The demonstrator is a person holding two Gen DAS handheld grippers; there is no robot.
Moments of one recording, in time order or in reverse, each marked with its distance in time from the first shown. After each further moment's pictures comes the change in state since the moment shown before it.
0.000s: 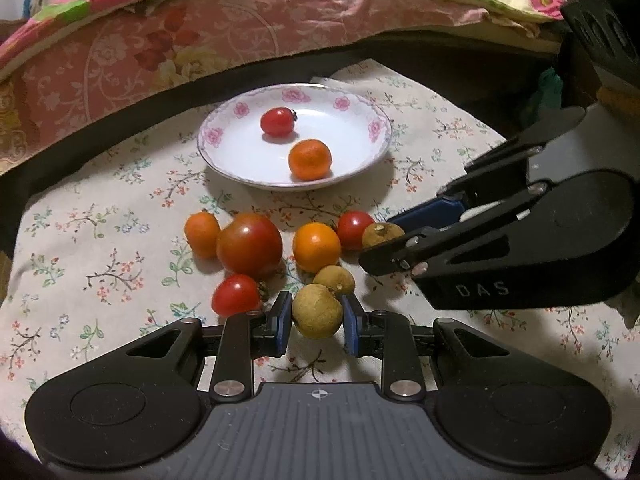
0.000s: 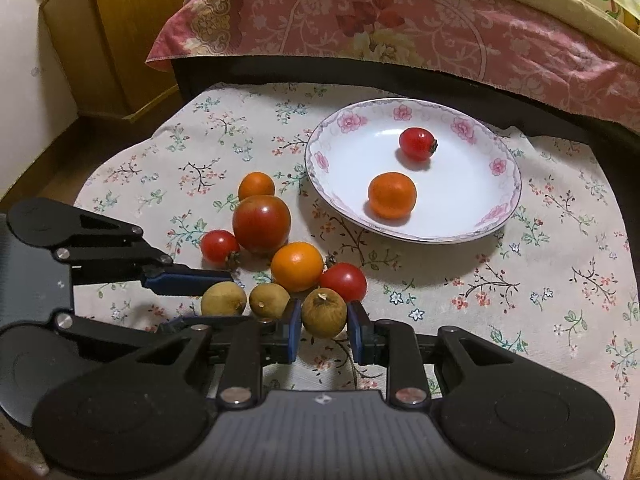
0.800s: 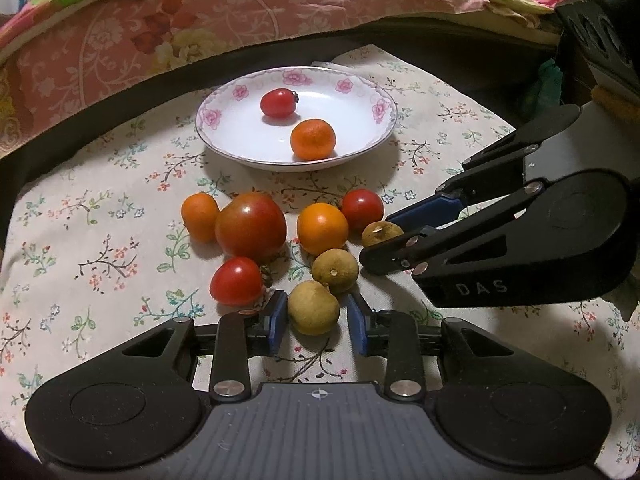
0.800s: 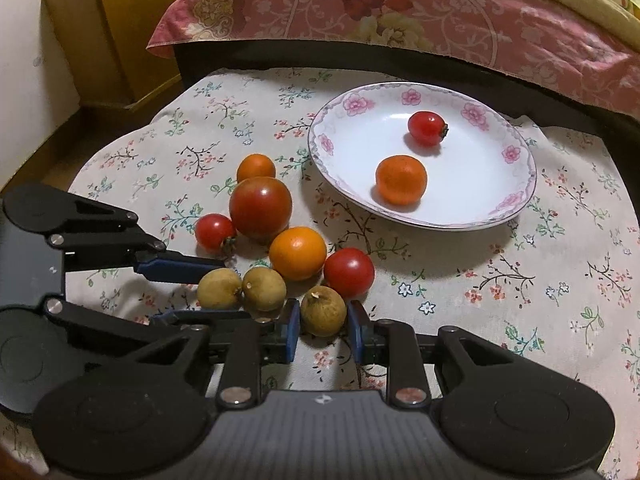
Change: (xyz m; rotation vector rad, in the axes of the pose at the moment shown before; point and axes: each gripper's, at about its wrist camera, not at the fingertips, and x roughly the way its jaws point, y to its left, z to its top) left arm 0.012 0.003 -0.007 0.008 0.025 -0.006; right arm 0.016 -0.001 -0.006 -0.013 0.018 0.006
